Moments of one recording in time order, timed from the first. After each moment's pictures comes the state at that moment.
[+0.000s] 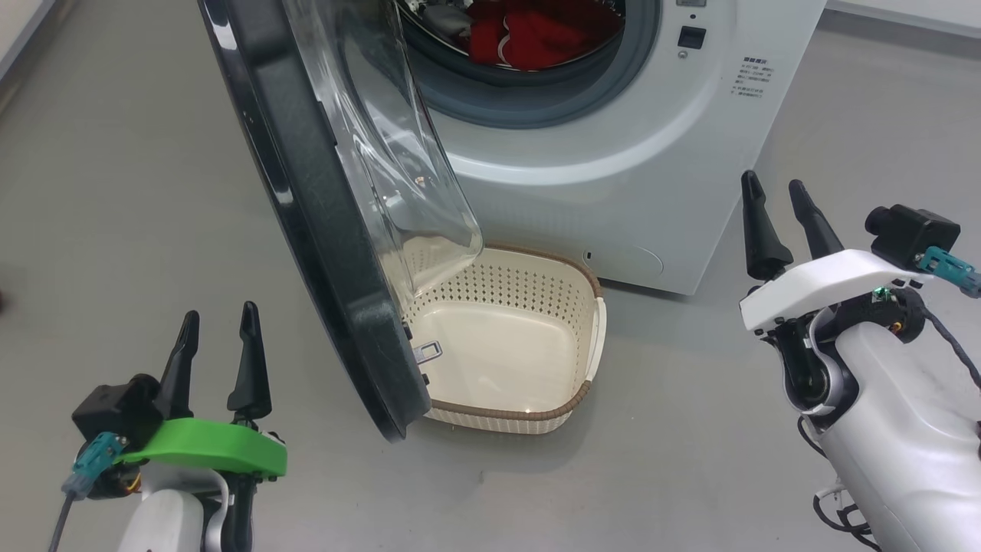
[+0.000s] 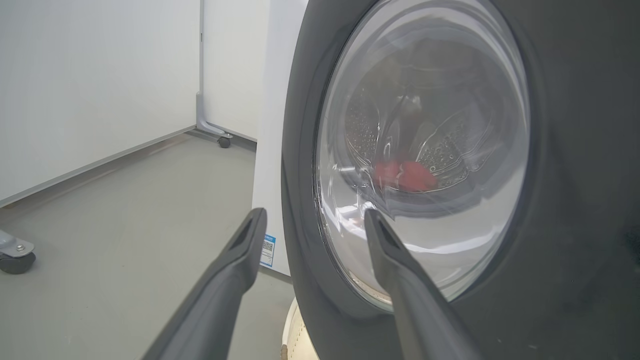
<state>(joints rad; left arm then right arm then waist) -0.18 0.03 -0.06 0.31 -0.48 -0.13 -0.25 -0.51 -0.28 0.52 0.48 1.01 0.06 -0.27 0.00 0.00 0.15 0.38</state>
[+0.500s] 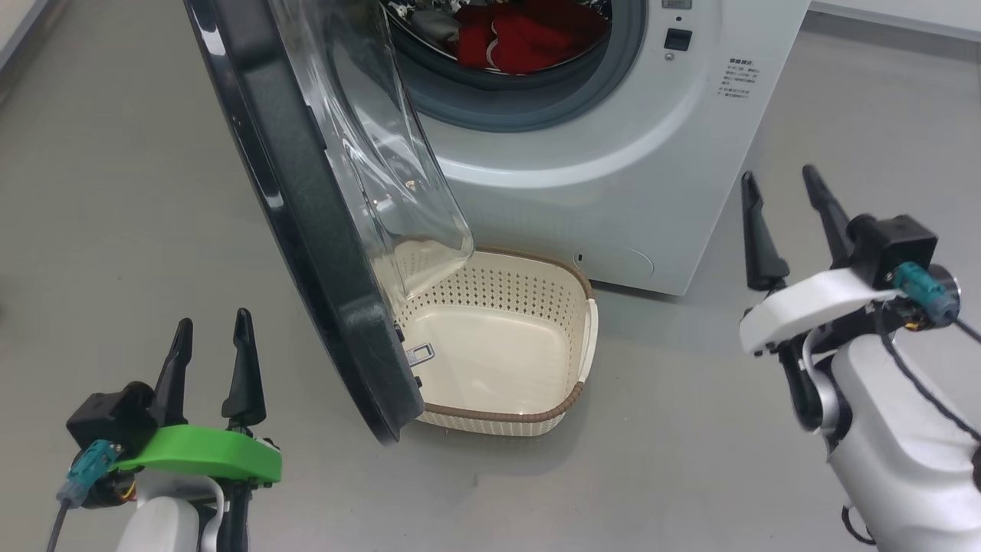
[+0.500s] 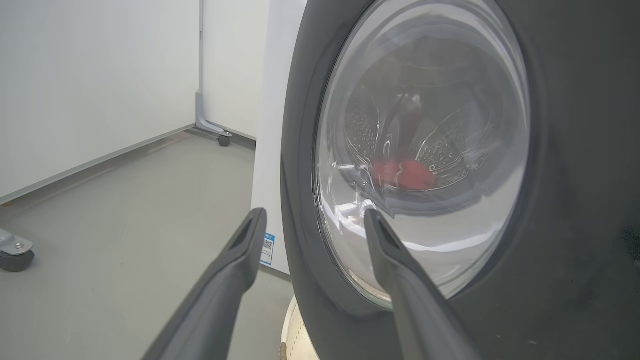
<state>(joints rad) -0.17 0.03 -0.04 0.31 -0.47 -0.13 -0.25 -0.47 -0.30 0.46 0.38 0.62 -0.07 -0.26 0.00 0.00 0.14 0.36</state>
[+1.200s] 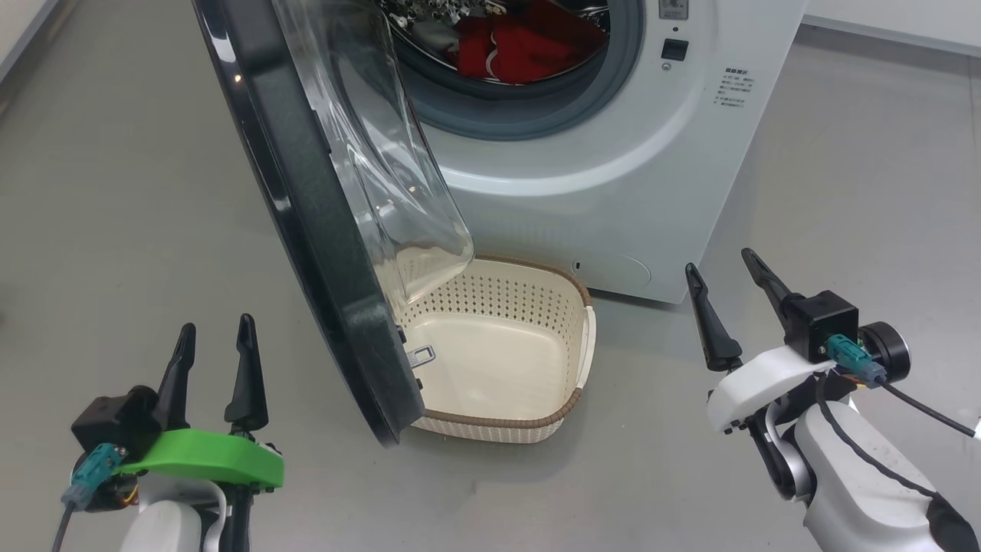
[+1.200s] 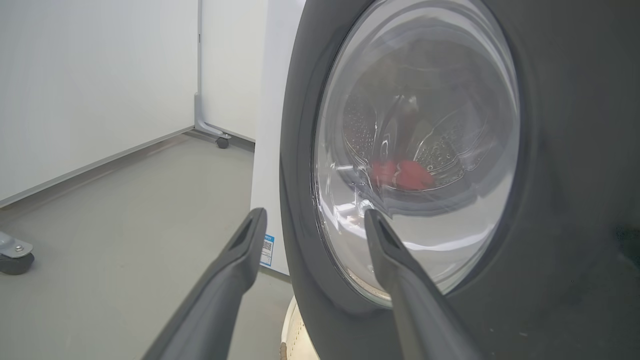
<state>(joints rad) -0.16 0.03 -0.05 0.31 -0.46 -0.13 -0.25 -0.34 -0.25 0.50 0.41 0.46 -0.11 -0.26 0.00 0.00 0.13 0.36</state>
